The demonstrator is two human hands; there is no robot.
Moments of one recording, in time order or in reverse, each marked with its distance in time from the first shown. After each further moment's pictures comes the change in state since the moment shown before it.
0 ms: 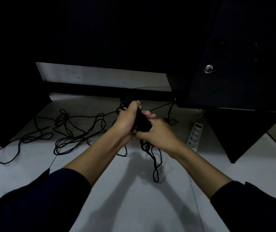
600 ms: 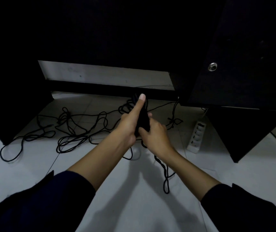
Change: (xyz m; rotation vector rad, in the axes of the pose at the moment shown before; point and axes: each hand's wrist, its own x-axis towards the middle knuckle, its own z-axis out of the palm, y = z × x) left_hand 0.001 -0.011 -0.008 0.056 0.021 -0.115; right_hand -0.003 0.005 0.028 -0.008 0.193 -0.031
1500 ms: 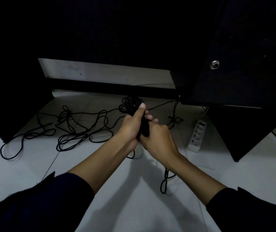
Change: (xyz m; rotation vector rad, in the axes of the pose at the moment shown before) left_hand -0.002 -0.015 0.002 -0.116 0.016 0.091; right_hand -0.008 0.006 -0.001 -0.255 0.014 -0.088
